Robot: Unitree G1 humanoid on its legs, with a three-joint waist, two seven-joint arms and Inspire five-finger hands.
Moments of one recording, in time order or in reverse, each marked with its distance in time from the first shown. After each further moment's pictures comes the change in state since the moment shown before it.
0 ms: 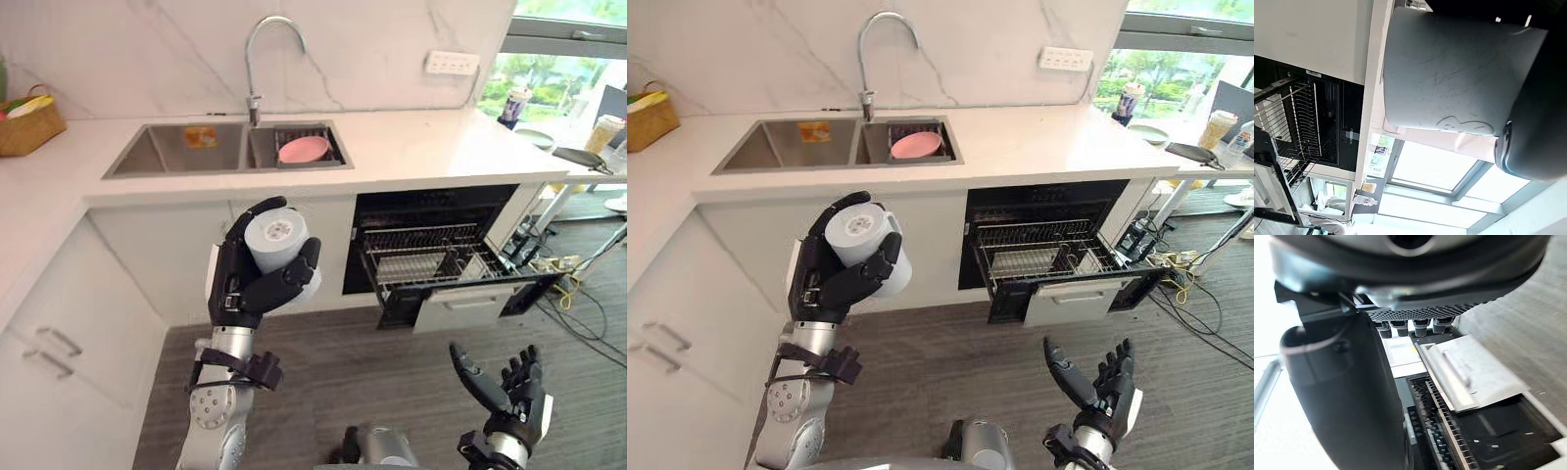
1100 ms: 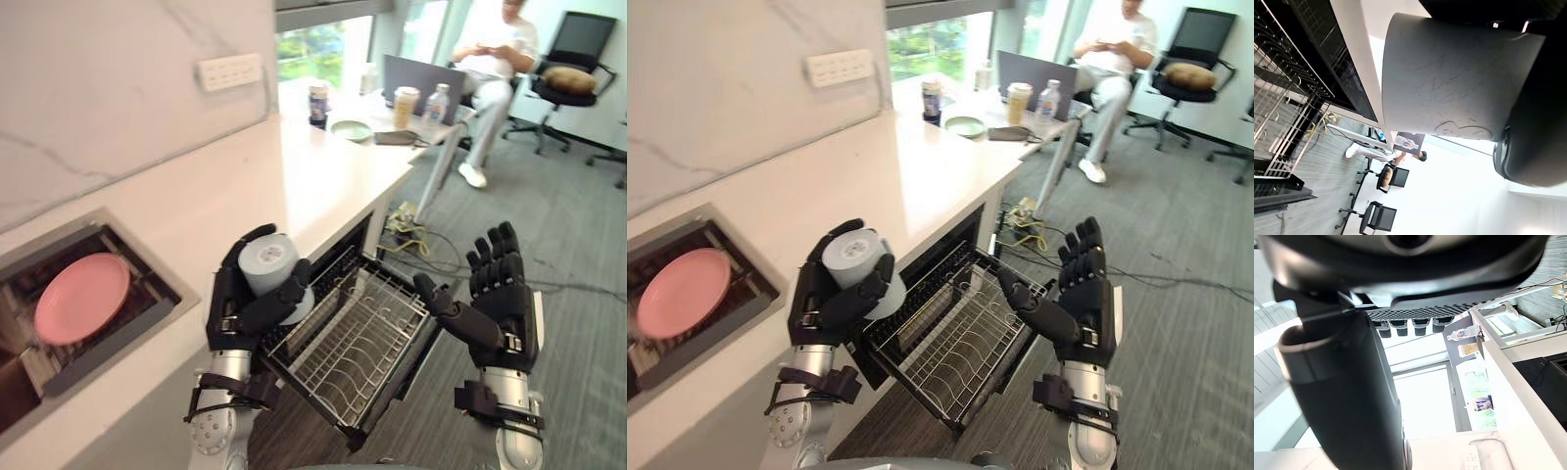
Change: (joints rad) left arm 0.065 -0.026 0.089 0.036 0.060 -0.004 0.060; right arm -0.189 -0.079 0.113 -0.290 0.050 -0.005 0.333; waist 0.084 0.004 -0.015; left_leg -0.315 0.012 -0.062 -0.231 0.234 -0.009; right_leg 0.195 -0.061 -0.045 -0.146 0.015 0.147
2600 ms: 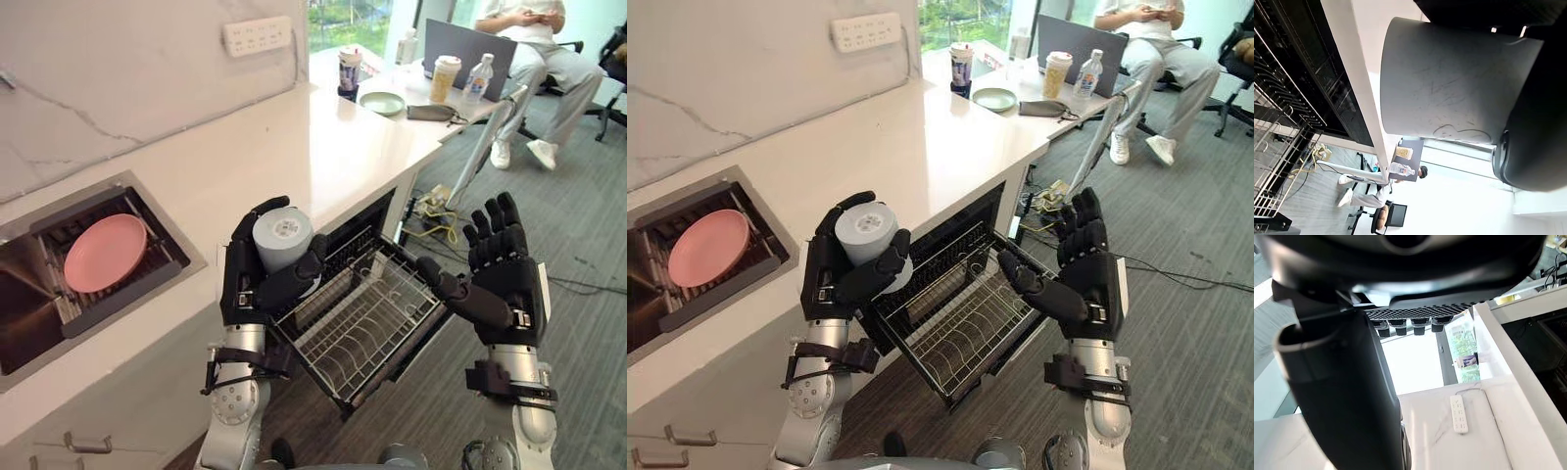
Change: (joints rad) left arm -0.141 -0.018 -0.101 0.072 0.154 0.003 0.114; right arm 0.045 -0.029 -0.083 -0.131 0.083 0.084 0.128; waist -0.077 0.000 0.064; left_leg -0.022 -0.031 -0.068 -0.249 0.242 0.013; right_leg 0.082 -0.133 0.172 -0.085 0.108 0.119
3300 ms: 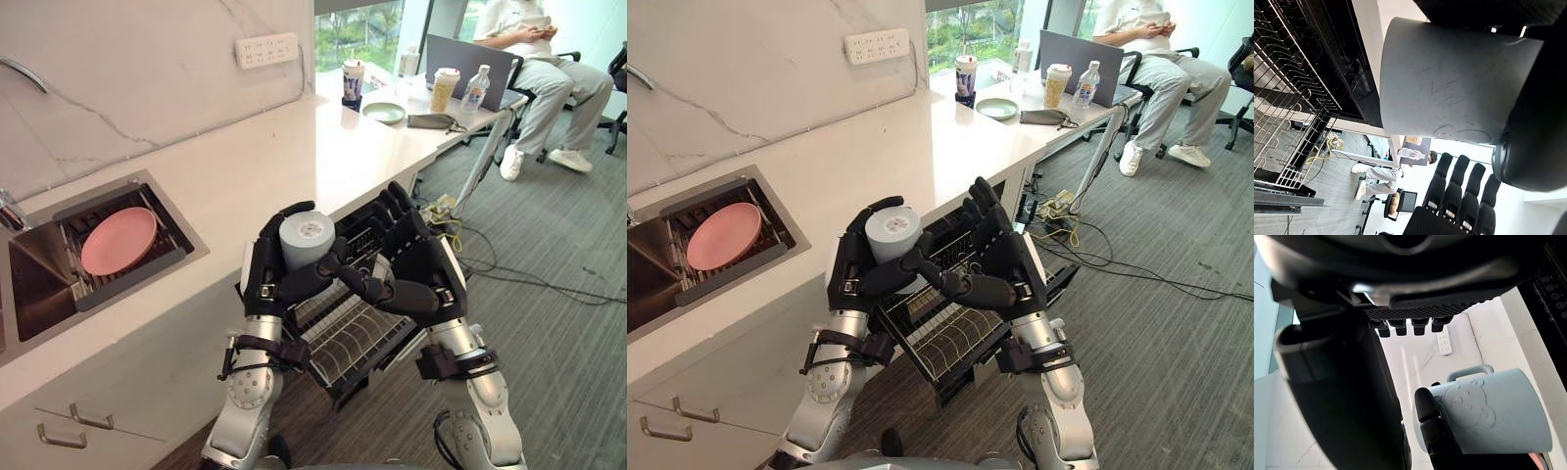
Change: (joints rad) left arm -0.089 0.031 -0.117 0.054 -0.015 0.081 0.044; right arm -0.147 -0.063 0.261 0.035 -0.010 0.170 0.068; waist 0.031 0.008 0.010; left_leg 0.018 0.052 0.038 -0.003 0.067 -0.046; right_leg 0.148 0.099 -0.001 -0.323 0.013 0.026
